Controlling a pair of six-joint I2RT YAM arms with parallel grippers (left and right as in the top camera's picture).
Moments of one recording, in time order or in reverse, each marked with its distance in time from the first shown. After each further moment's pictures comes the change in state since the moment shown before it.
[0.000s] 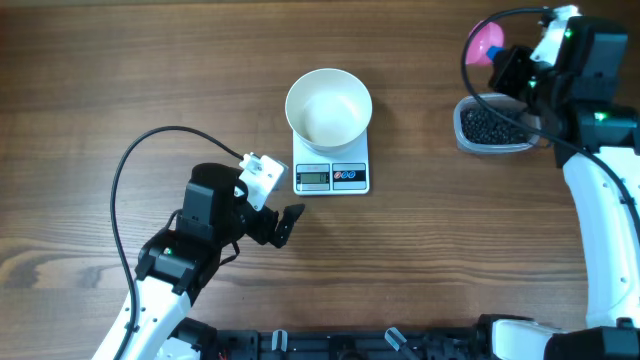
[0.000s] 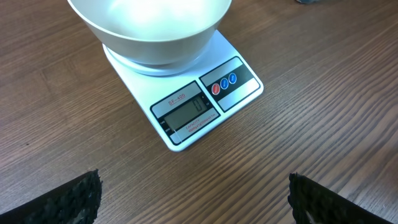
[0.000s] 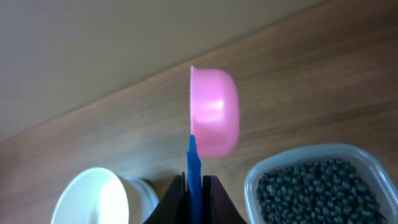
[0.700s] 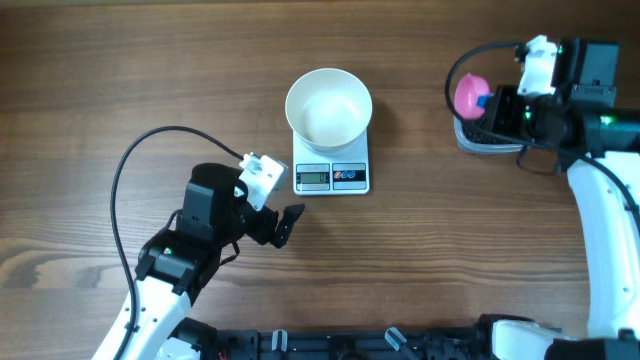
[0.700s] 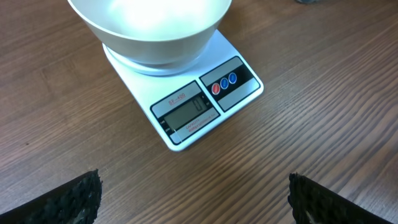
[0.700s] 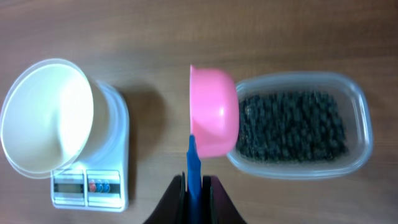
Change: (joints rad) left arm 0.000 0.000 0.000 -0.001 0.000 0.000; right arm -0.006 -0.037 0.003 -0.362 -0.042 -0.328
